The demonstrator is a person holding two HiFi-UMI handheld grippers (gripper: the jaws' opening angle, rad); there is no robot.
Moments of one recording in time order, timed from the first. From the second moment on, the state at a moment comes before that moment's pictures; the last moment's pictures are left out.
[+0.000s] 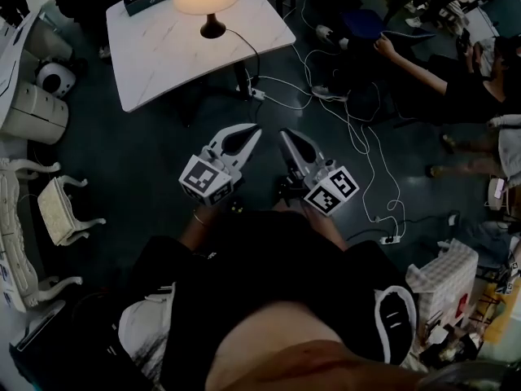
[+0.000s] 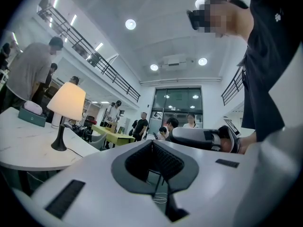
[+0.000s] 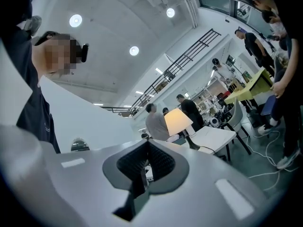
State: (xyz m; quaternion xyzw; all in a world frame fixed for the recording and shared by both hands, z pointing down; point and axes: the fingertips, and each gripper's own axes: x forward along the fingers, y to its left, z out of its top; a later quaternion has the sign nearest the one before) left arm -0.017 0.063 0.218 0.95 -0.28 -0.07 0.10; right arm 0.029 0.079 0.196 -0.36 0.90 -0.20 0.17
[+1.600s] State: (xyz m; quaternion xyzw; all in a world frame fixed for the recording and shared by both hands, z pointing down) left arm 0.118 -0.008 0.231 0.90 -0.43 -0.06 0.09; right arm 0.175 -0.011 0.219 -0.23 0.93 -0.23 0.16
